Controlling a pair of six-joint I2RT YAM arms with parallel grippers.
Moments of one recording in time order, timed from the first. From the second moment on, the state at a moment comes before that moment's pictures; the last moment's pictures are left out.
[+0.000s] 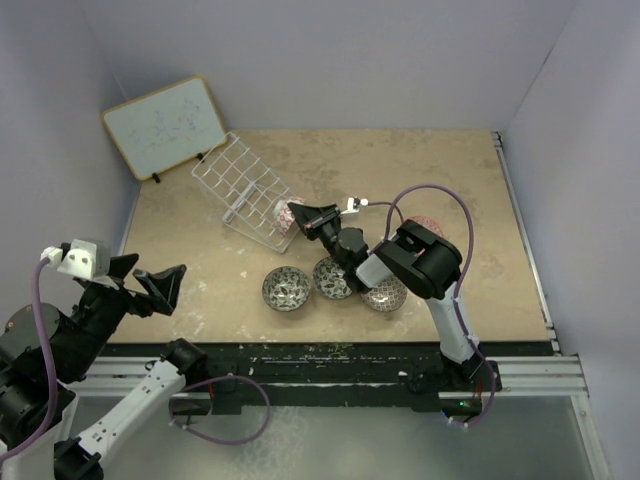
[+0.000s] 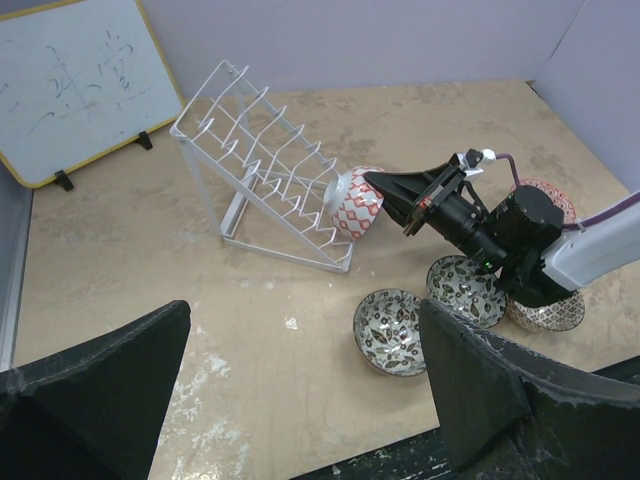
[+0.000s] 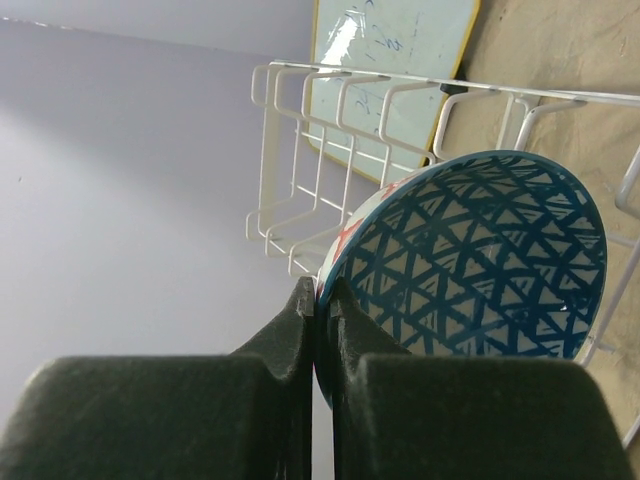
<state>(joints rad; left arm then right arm) -0.55 0.39 1.33 -1.04 -0.25 -0.17 0.79 2.17 0.89 1.43 0.24 1.45</state>
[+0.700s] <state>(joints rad) -0.55 0.39 1.35 -1.04 -0.24 -0.17 0.79 2.19 0.94 1.45 0.25 1.54</state>
